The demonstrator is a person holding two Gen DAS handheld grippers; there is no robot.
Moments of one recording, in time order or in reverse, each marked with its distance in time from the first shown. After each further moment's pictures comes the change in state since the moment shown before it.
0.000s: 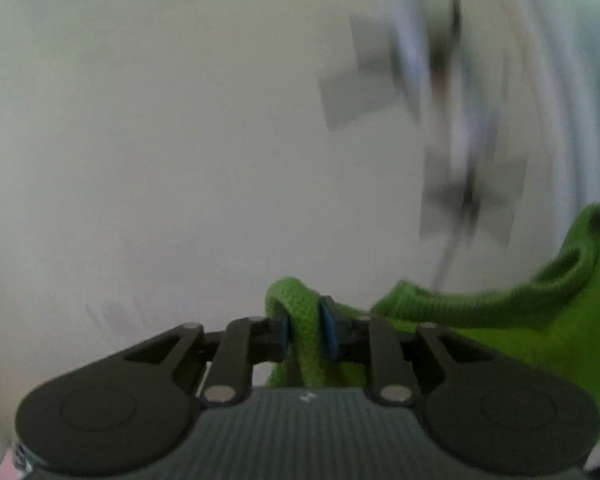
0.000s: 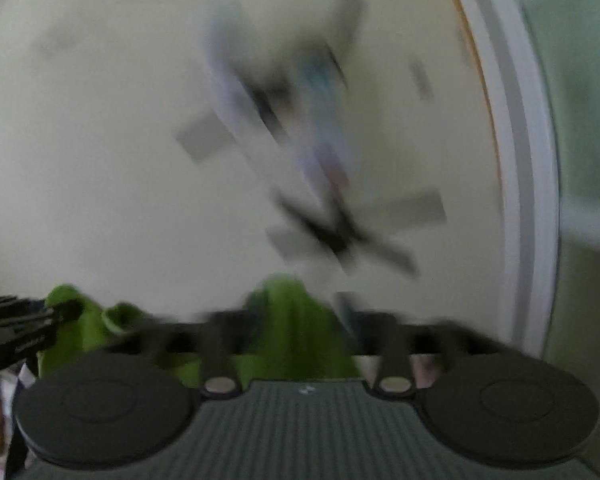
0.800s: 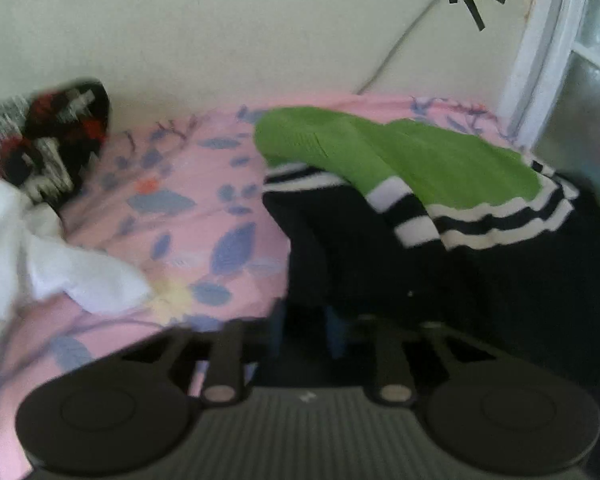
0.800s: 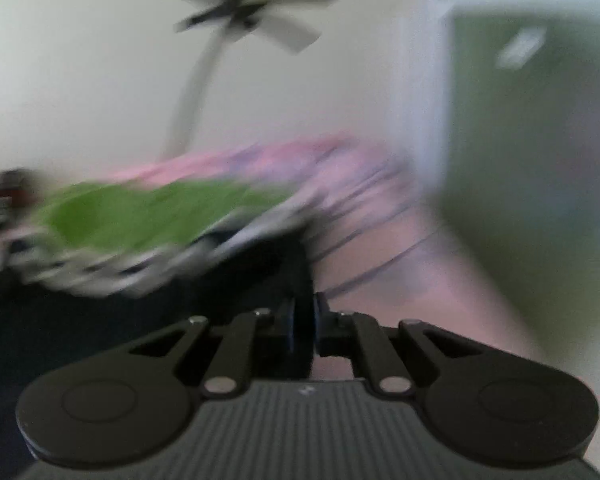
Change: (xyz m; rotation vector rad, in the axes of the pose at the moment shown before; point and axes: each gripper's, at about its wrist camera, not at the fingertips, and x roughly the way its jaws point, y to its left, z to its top) left arm -0.014 0.056 -0.160 -0.132 0.405 -0.321; right arm -0.077 -0.080 -0.137 -0.150 0.237 -0.281
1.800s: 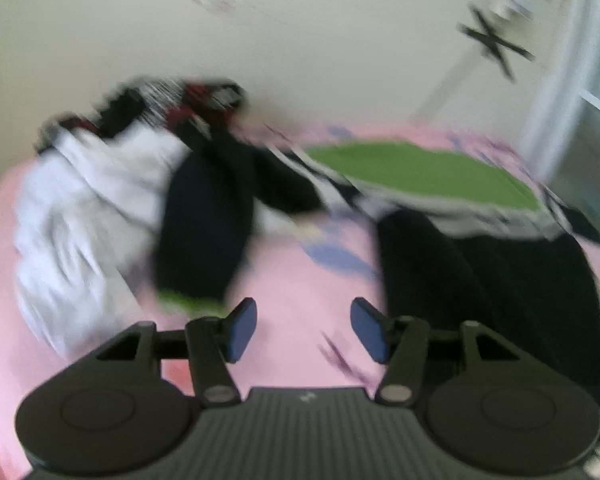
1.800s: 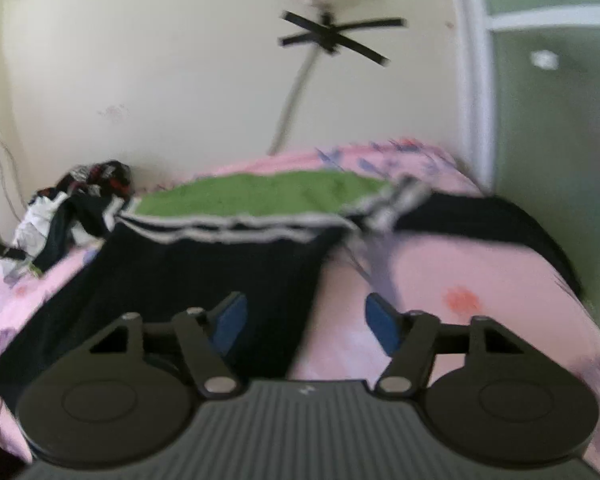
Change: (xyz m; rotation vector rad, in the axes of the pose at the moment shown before) left arm -0.124 0.054 -0.076 -0.134 -0.032 -0.004; right arm -0.115 0.044 -0.070 0.056 0.016 0.305
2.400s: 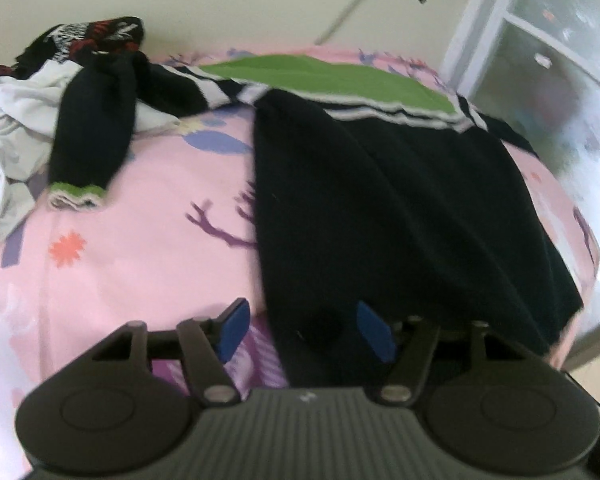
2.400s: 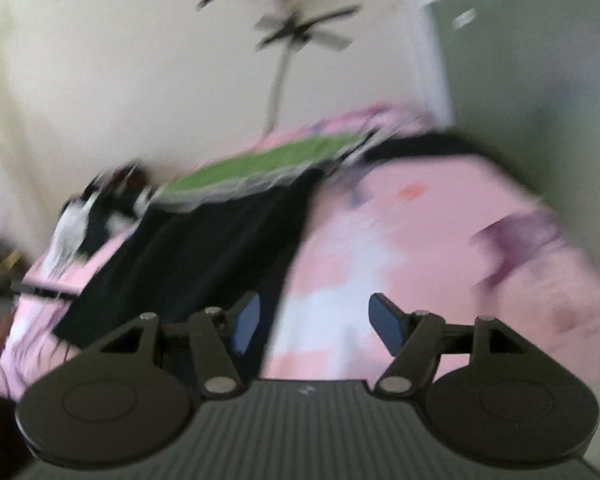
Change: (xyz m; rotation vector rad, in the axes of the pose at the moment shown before) left arm 0.002 -0.056 -0.065 0.102 0.128 -0.140; right arm -0.092 0.008 -0.069 0.128 0.042 0.078
